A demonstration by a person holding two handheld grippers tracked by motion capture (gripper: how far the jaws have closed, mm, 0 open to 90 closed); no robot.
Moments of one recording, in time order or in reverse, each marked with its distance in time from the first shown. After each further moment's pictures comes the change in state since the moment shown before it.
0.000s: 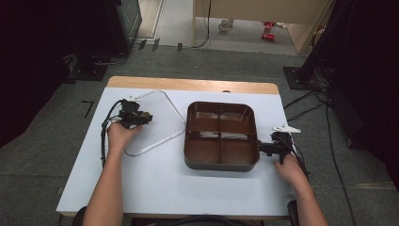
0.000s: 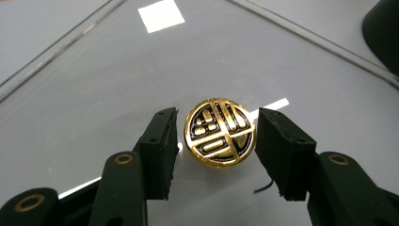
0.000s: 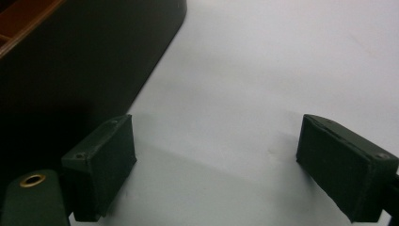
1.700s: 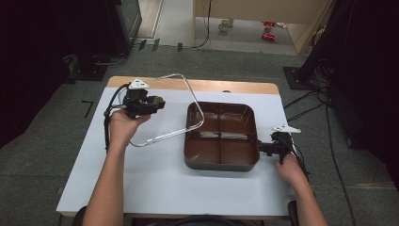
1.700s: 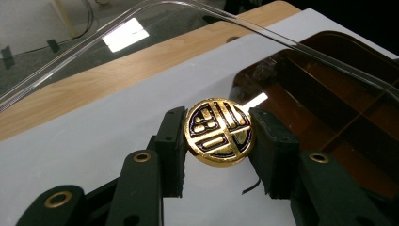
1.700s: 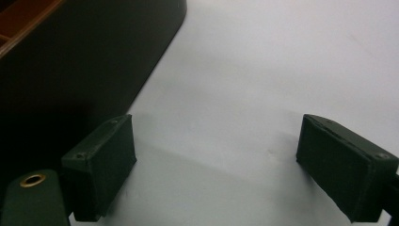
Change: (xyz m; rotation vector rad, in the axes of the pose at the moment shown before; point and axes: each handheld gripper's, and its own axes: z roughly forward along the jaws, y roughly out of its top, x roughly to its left) left arm -0.071 0.064 -0.081 -0.183 -0.154 0.158; right arm 0.000 0.000 0.000 0.002 -0.001 0.001
